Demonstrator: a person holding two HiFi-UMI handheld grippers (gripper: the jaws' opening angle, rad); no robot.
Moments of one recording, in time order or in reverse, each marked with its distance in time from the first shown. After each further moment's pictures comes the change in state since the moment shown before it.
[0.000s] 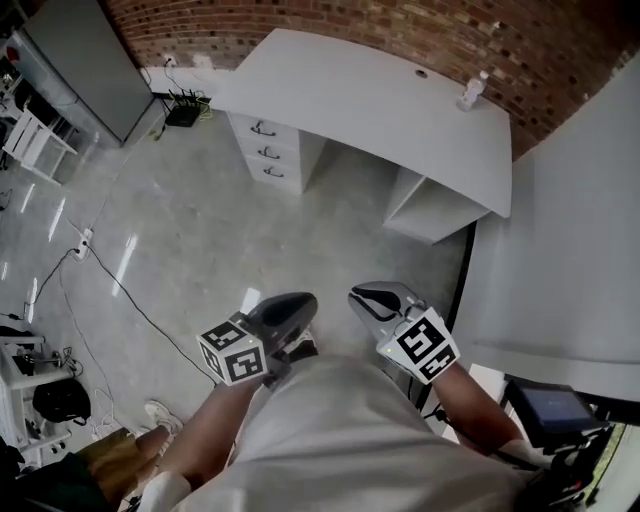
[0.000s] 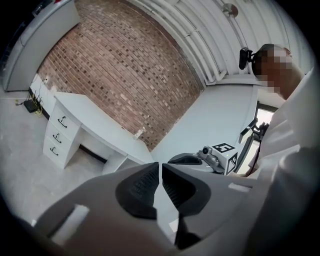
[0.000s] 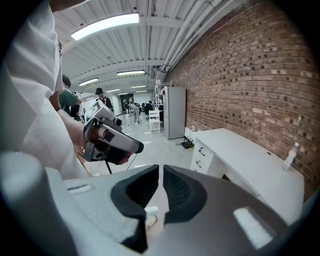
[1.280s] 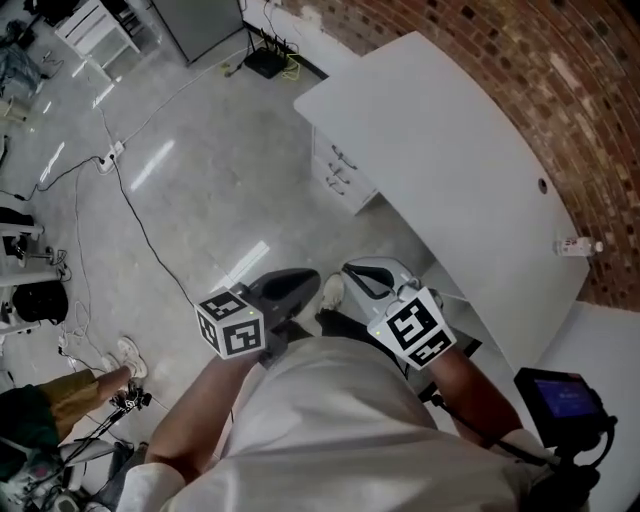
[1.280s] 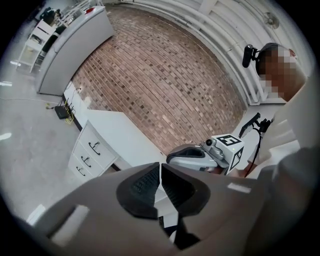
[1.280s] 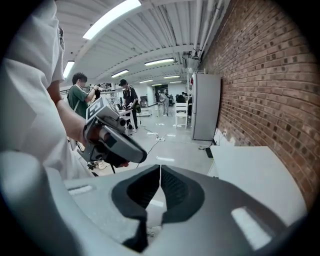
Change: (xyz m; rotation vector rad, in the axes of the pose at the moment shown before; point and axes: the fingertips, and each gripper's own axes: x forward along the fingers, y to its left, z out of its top) left arm 0.057 0.312 0.215 -0.168 -0.172 0.305; right arm 0.304 -0.220 0.163 -0.252 0.102 0.389
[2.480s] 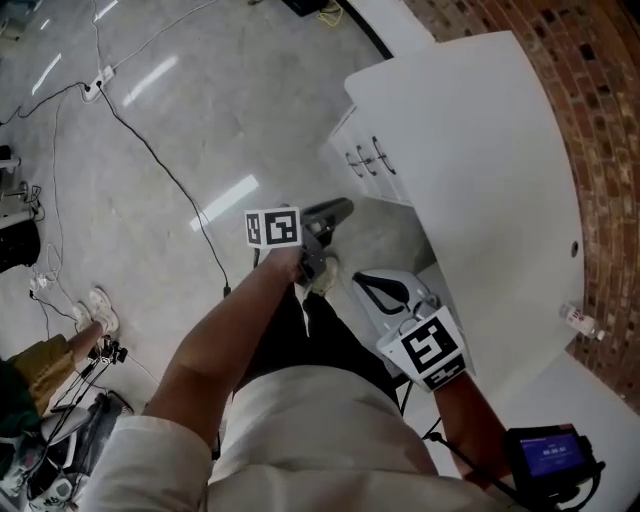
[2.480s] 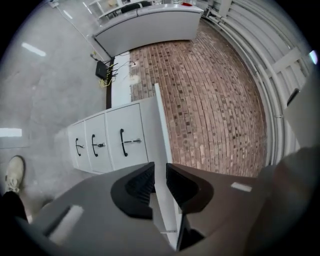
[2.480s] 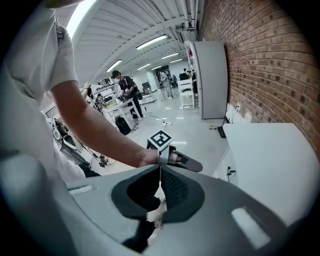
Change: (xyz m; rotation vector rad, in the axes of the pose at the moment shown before) left arm 0.144 0.315 -0.012 -0.616 -0.146 -0.011; right arm 0.148 -0.077 -0.026 0.123 0.188 0.177
